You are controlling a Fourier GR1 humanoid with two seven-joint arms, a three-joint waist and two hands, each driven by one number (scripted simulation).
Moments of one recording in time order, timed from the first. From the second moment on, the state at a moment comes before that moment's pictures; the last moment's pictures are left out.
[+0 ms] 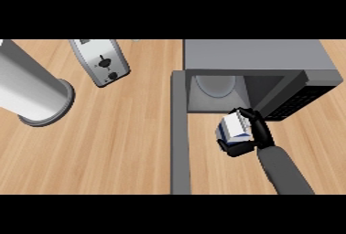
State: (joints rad) left arm 1.24 0.03 0.08 -2.31 0.37 -0.39 -0.69; right arm -0.44 -0.15 0.05 -0.63 0.21 -0.20 -0.97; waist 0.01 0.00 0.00
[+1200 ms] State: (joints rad) left arm 1.06 0.05 0.18 -2.18 0.40 -0.43 -0.60; right arm -0.90 -0.17 -0.02 -0.42 0.33 -0.40 -0.54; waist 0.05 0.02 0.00
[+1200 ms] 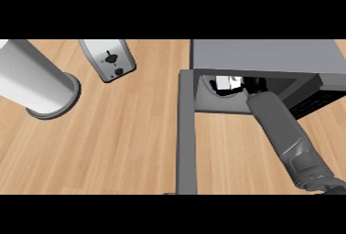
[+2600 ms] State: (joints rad) left arm 0.88 0.11 0.16 -2.15 0.34 -0.43 -0.52; right arm -1.04 -0.19 -0.18 -0.15 0.28 -0.49 -0.64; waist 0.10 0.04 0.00
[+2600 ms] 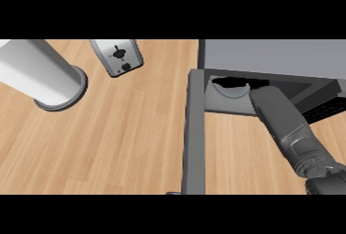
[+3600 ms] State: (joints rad) left arm 0.82 0.01 -0.08 -2.22 0.10 -0.39 -0.42; right arm -0.84 -0.10 -0.24 -0.25 0.18 -0.20 -0.84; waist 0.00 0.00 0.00
